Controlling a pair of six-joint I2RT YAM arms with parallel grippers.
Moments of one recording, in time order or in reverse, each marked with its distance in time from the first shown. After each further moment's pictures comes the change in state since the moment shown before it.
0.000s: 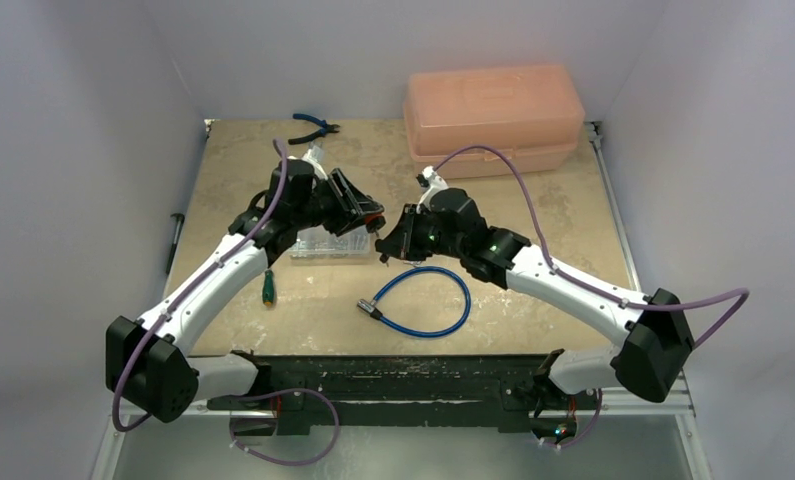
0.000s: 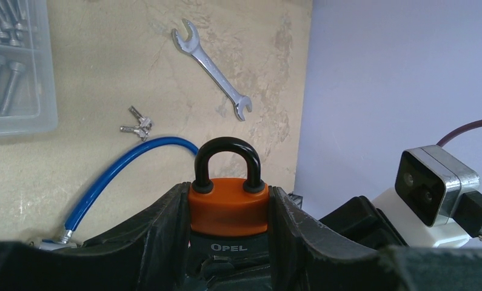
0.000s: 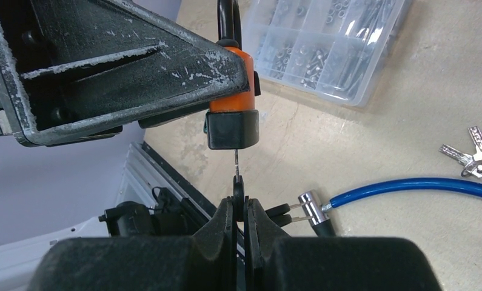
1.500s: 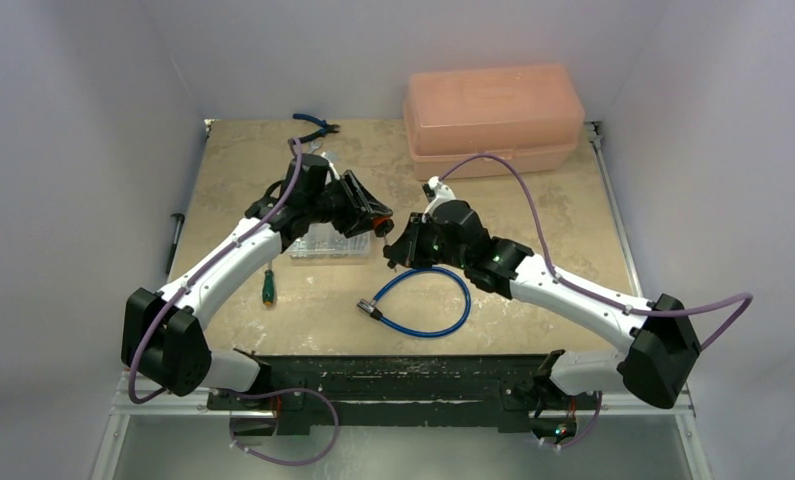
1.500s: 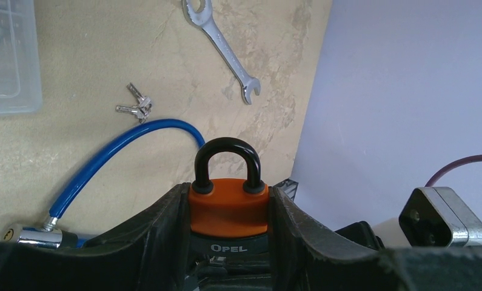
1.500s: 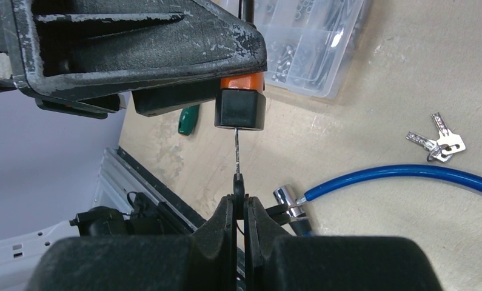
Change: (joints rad) left arm -0.006 0.129 0.066 -0.055 0.056 -0.053; right arm 0.022 -0.046 -0.088 0.024 0.086 -0.013
